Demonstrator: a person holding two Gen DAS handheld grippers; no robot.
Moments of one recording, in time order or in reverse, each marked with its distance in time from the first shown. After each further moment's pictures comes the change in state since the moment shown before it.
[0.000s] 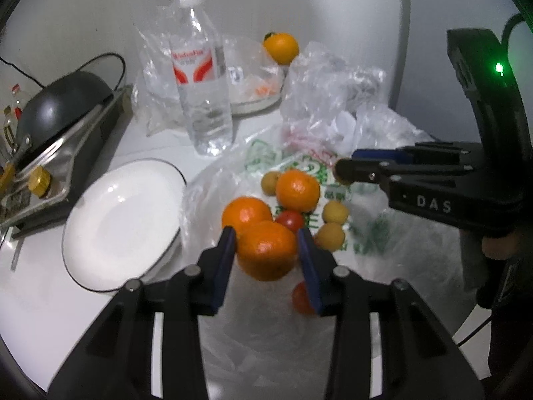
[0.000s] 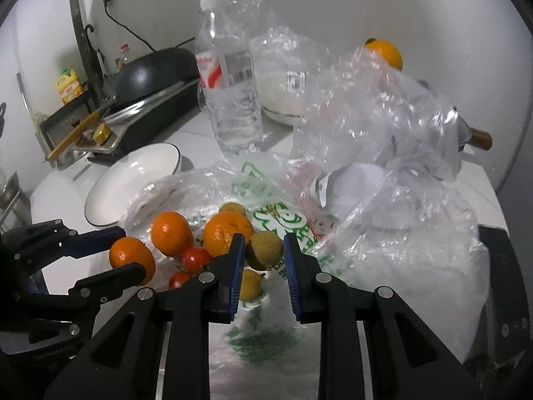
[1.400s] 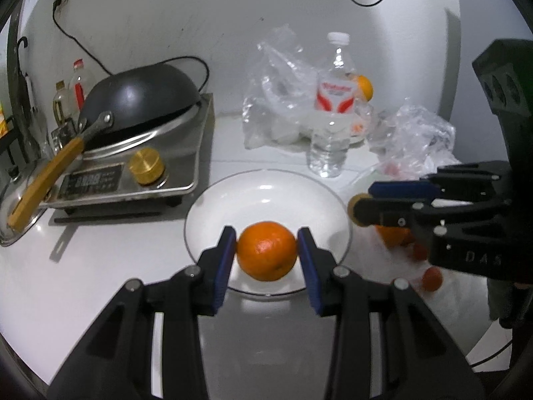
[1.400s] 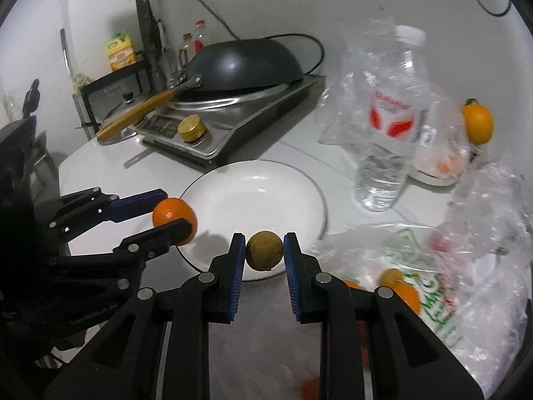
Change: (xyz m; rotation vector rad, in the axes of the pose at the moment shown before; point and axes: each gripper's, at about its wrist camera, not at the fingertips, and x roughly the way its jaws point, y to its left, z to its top) left arm -0.033 0.151 -0.031 -0.129 -0.123 0.095; right arm 0.046 0.165 0.048 -0.200 0.045 0.120
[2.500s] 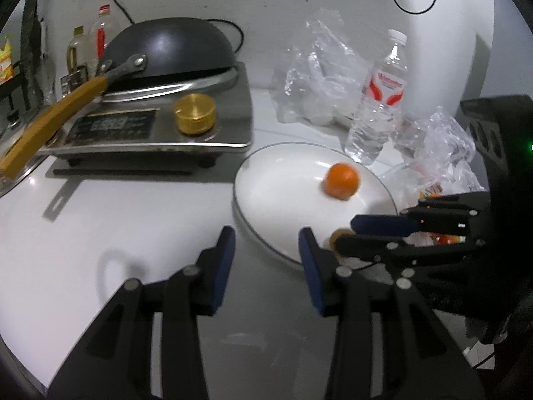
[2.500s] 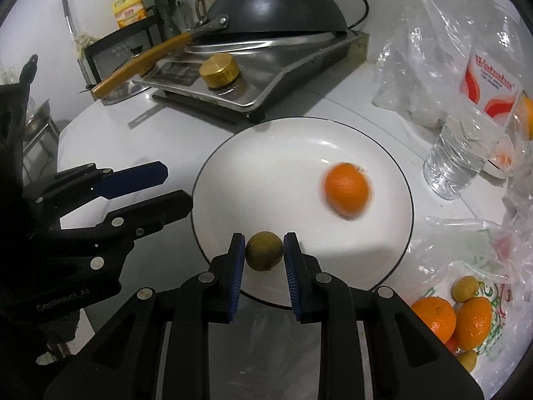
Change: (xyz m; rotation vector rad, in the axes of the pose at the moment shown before) left arm 0.013 0.061 -0.020 -0.149 0.078 -0.028; right arm 0.067 0.040 0.003 -0.041 0.165 0.053
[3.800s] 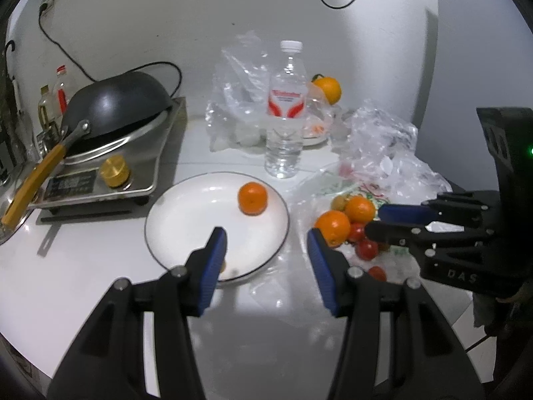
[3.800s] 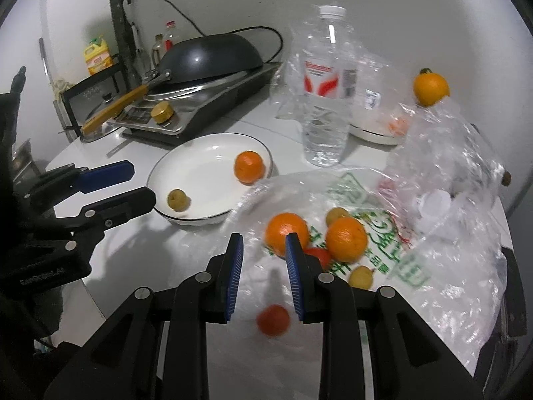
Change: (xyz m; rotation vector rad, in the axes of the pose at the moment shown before) left arm -0.039 -0.117 0.004 0.172 -0.066 -0.052; right arm -0.118 -0.071 -0.081 0.143 -0.162 -0.145
